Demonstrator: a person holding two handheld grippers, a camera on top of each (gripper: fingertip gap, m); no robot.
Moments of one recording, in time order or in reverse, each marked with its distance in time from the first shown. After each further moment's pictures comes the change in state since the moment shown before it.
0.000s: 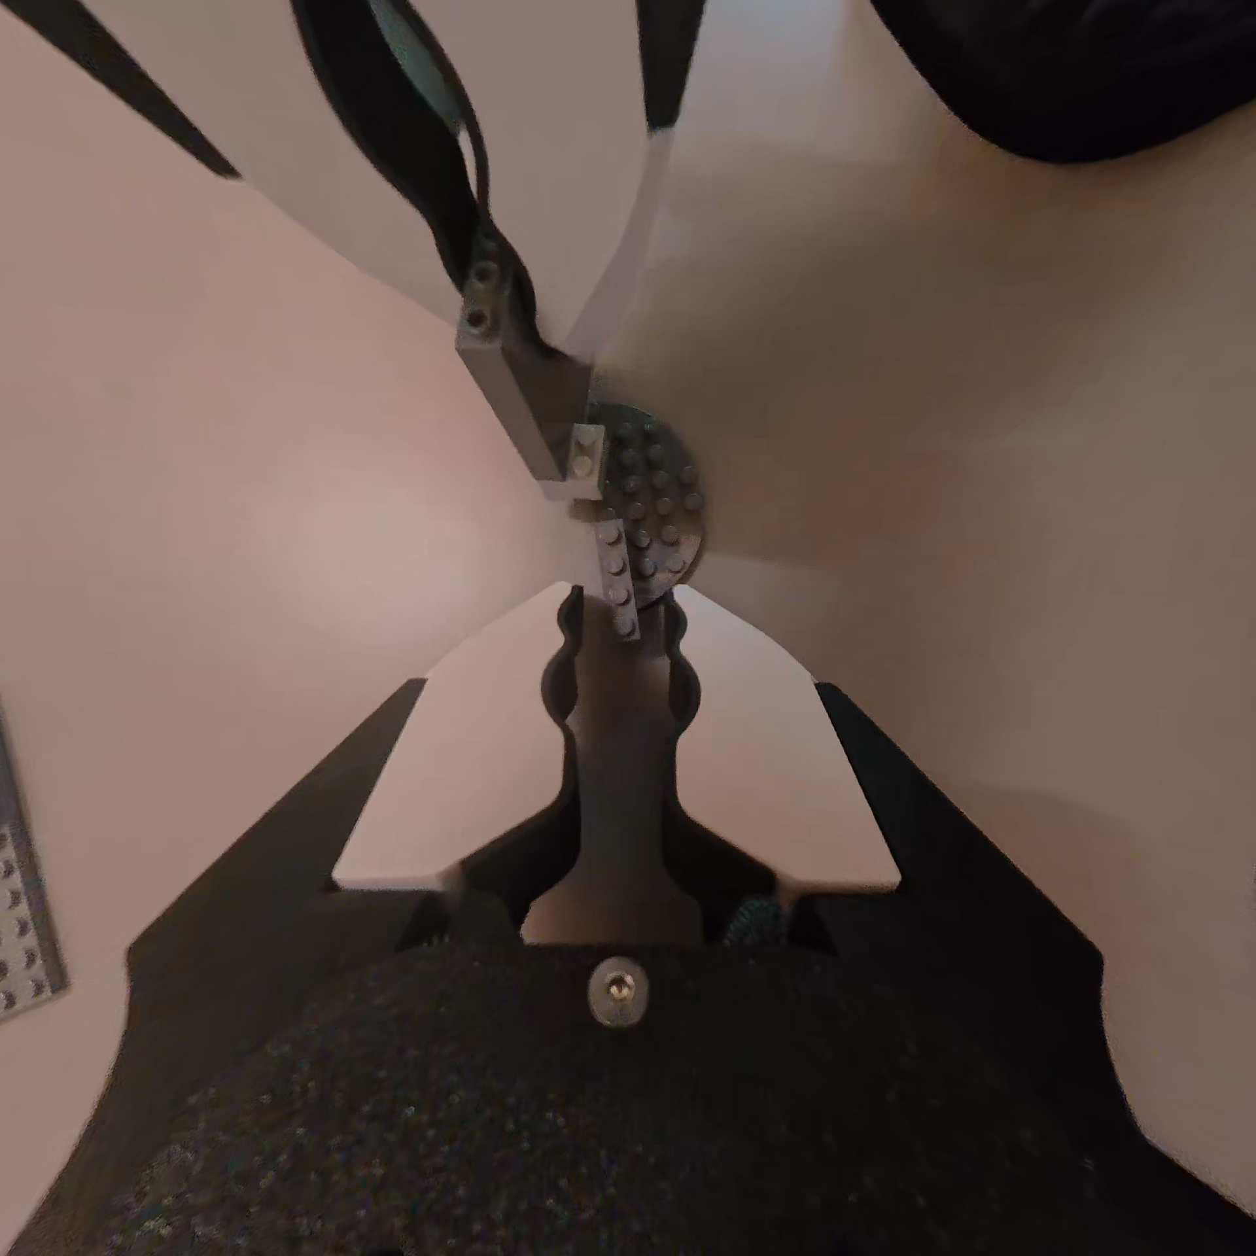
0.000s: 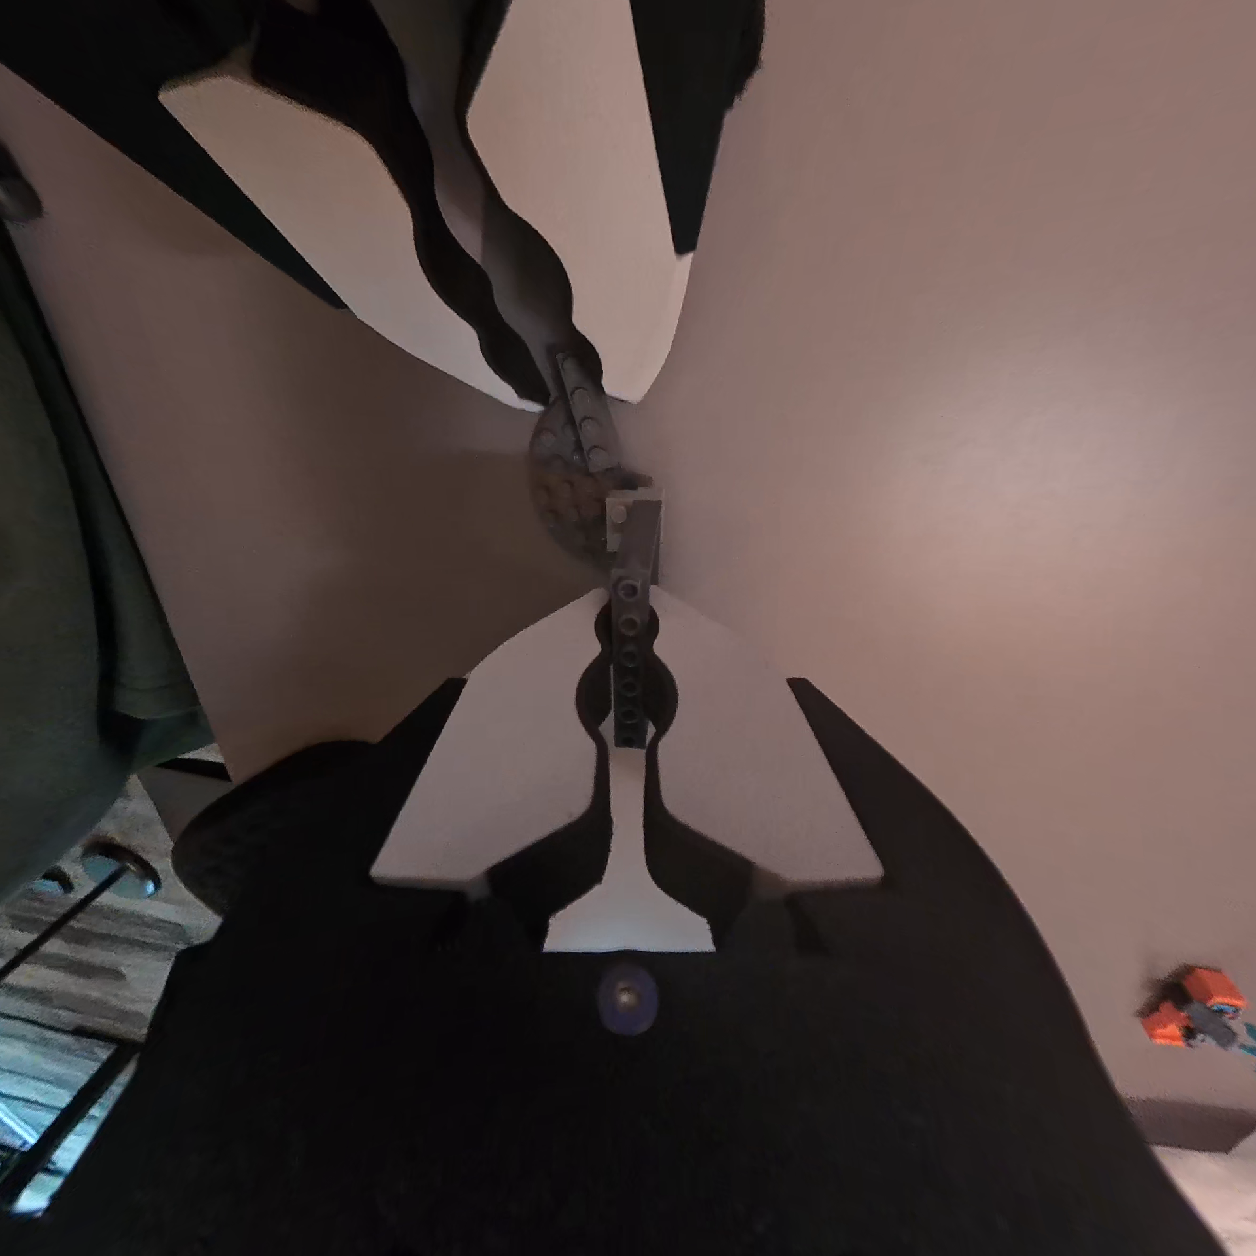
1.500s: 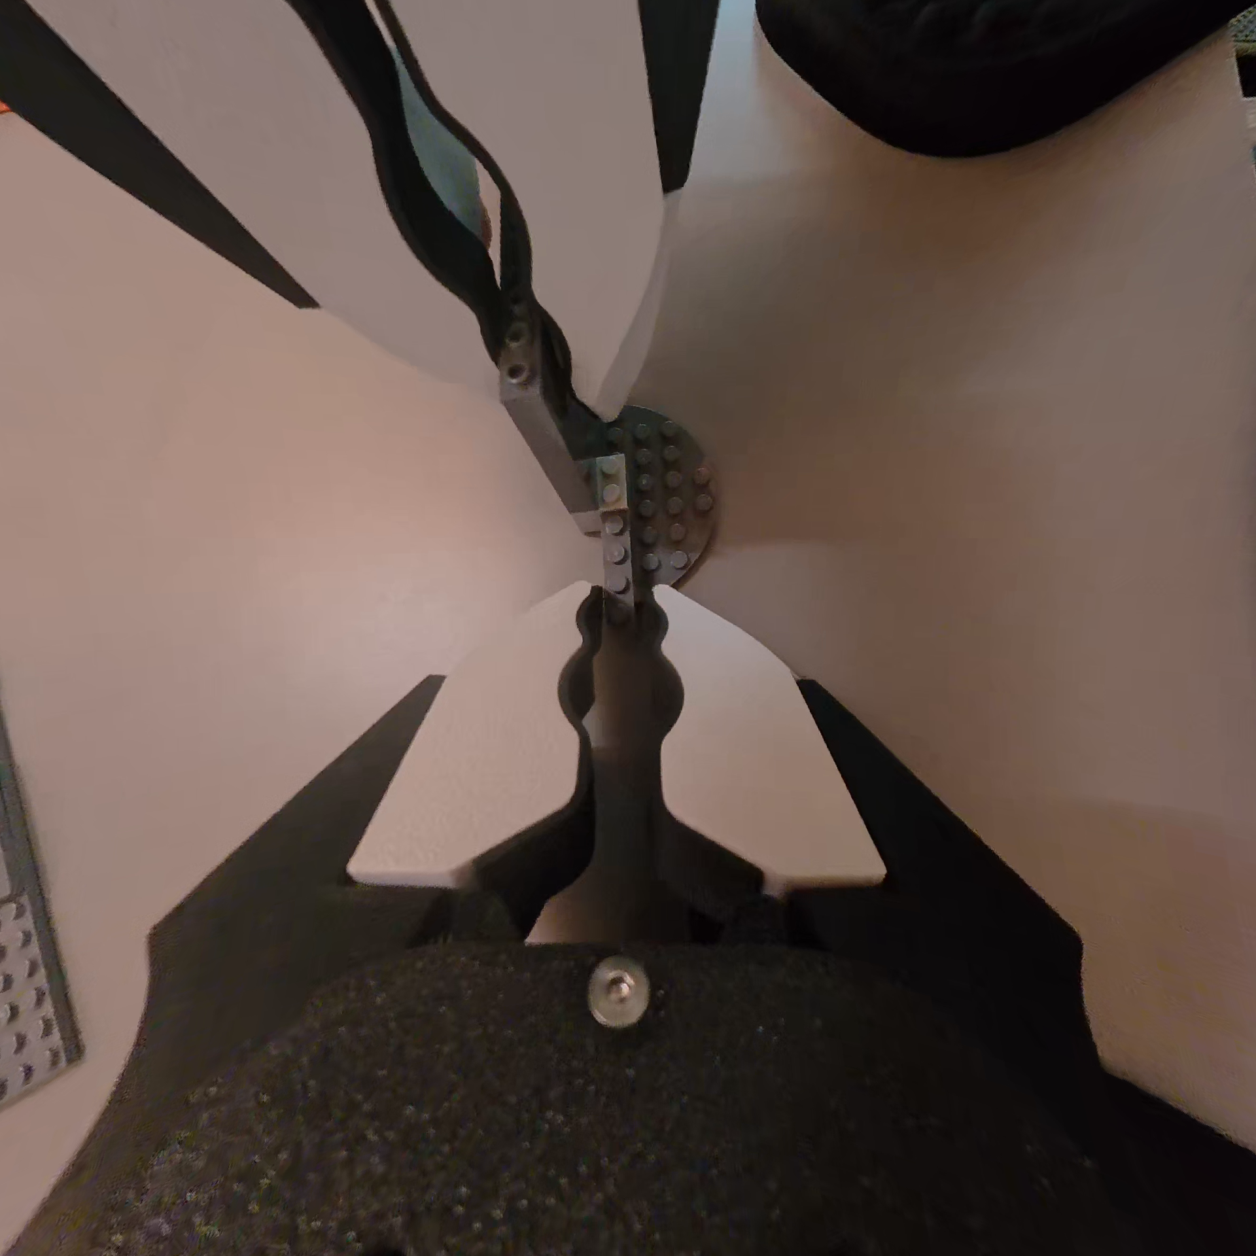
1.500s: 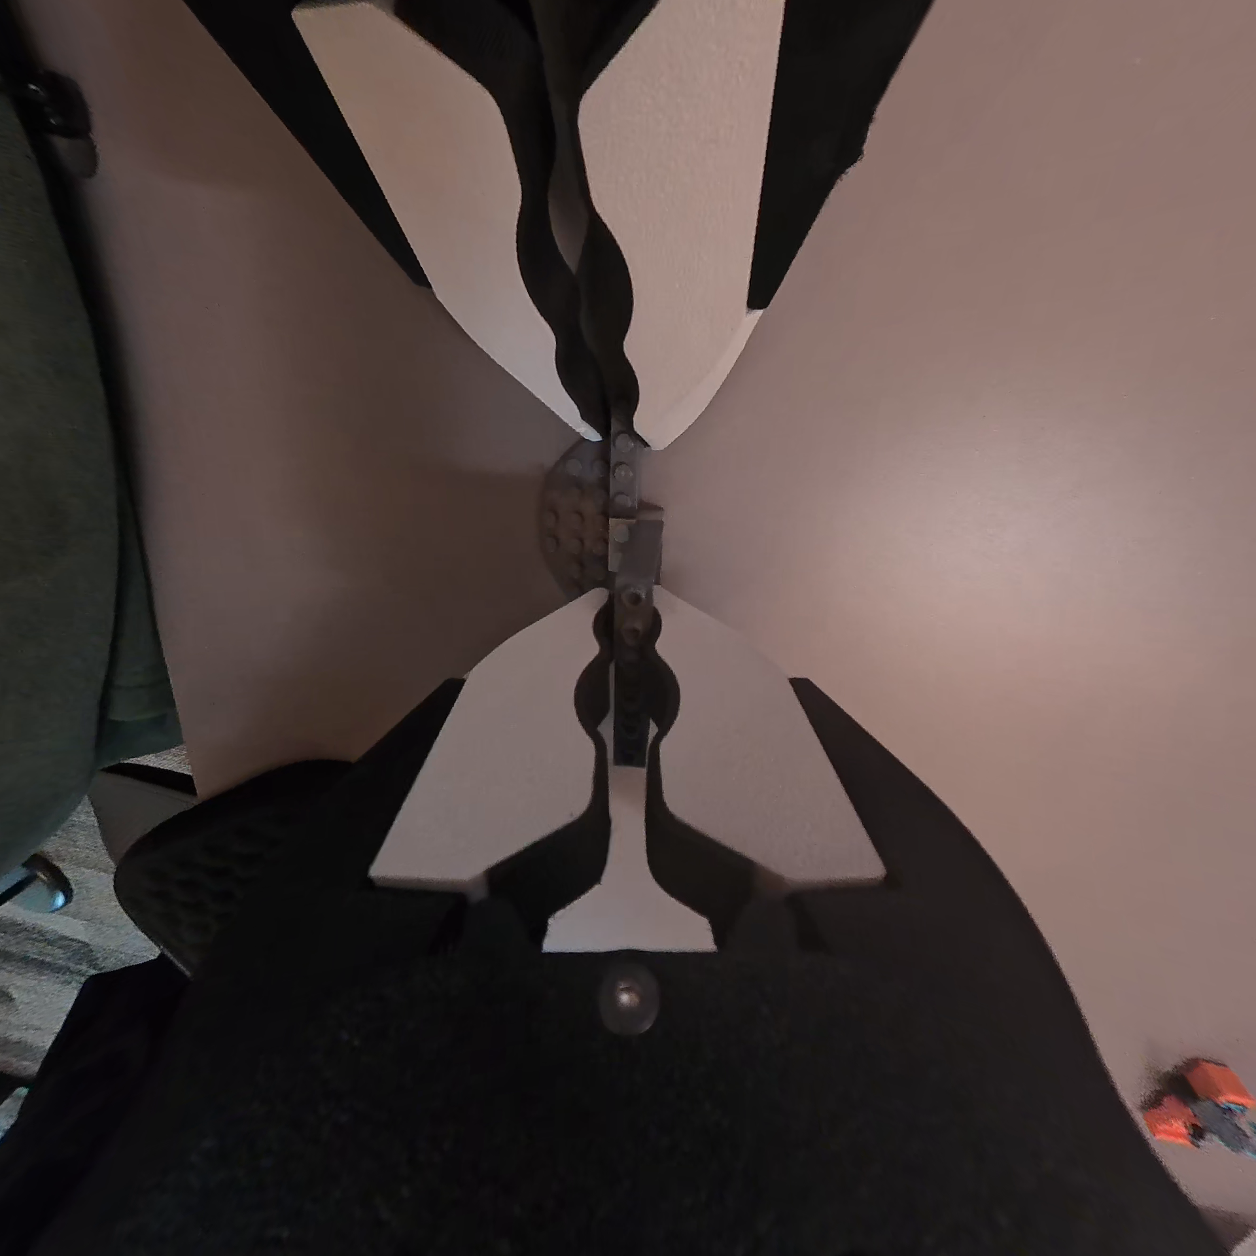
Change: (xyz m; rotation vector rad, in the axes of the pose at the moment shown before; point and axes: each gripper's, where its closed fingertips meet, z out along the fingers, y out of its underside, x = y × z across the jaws) left arm 0.008 -0.003 0.000 0.083 0.019 0.117; right arm -0.016 -0.004 0.012 0.065 0.000 -0.096
